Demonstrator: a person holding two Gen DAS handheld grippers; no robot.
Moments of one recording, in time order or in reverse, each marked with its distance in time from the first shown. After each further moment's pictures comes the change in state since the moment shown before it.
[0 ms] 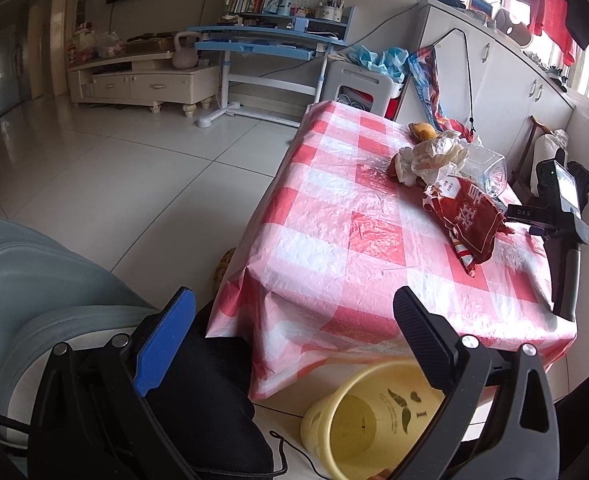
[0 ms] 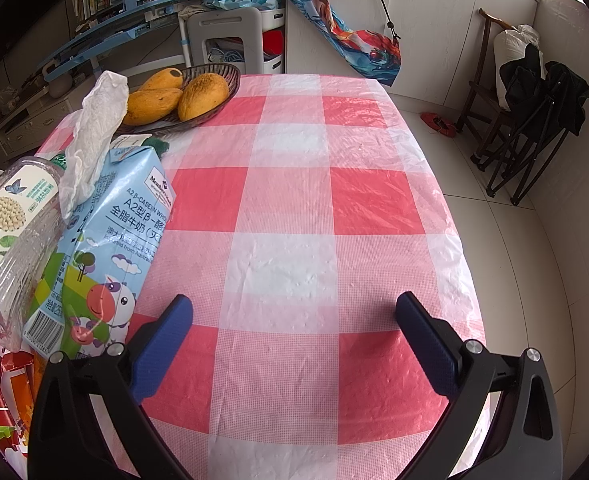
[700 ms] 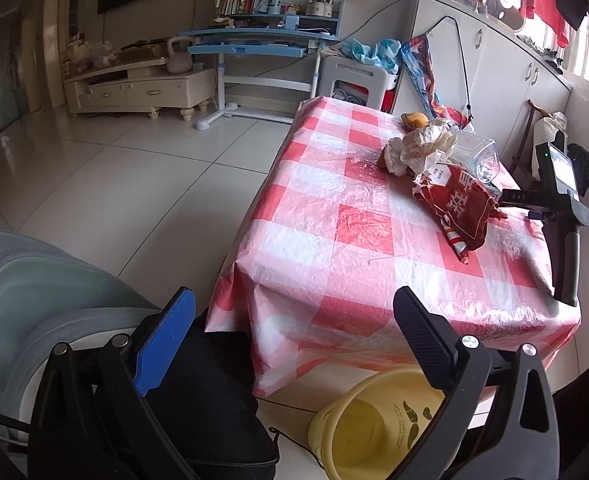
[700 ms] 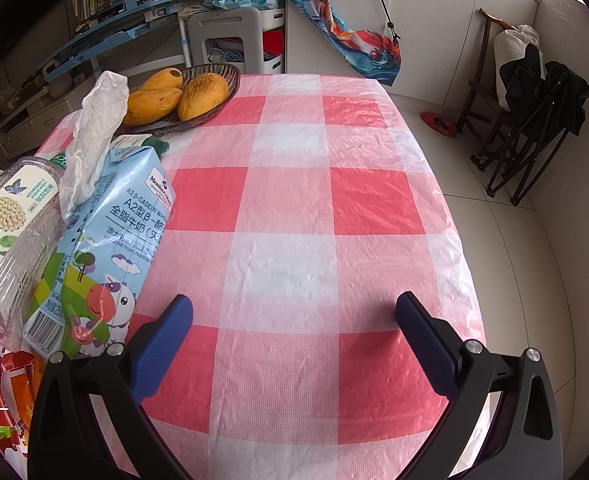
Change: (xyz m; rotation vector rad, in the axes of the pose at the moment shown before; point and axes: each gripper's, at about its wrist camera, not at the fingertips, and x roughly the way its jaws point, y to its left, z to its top) left arm -0.009 -0.019 -0.003 0.057 0.016 0.026; right arm 0.000 0.000 0.000 0.001 -0.001 0.000
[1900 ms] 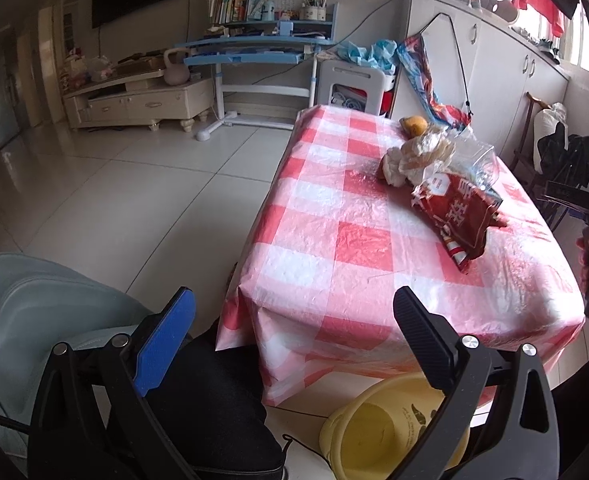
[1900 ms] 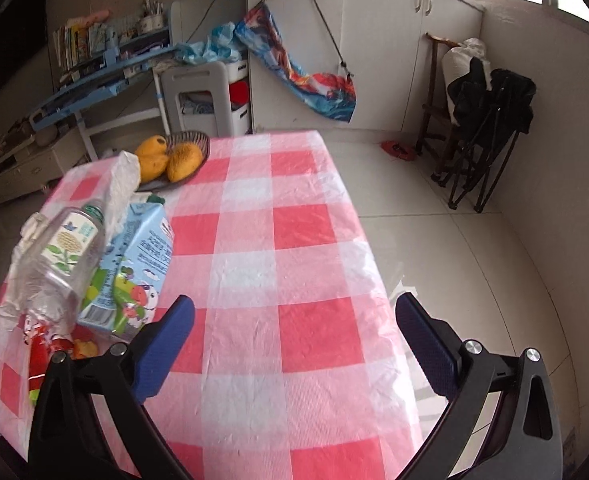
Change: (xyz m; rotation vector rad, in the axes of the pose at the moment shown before) left arm -0.010 -0.006 0.017 0.046 -0.021 0.022; right arm -0.092 -0.021 -0.026 0.111 -0.198 -0.069
